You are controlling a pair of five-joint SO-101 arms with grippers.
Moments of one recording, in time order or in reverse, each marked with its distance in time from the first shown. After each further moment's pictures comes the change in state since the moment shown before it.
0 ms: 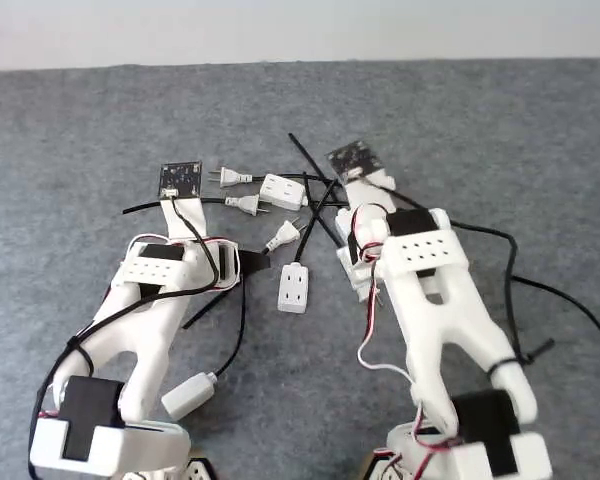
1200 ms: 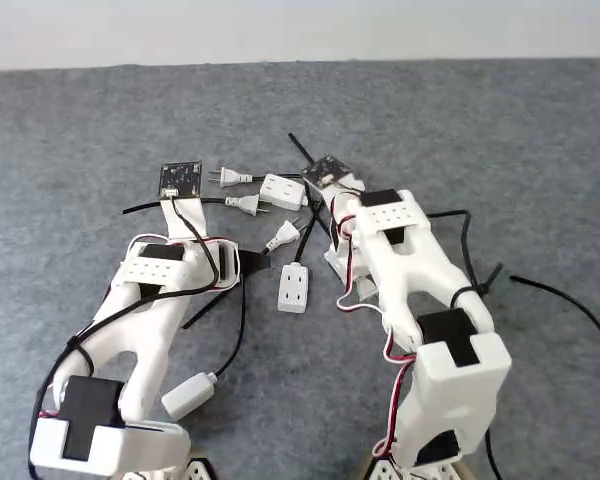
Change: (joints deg) left arm 0.0 0.0 0.0 0.0 0.0; right arm -1.1 25.8 -15.8 -1.9 6.5
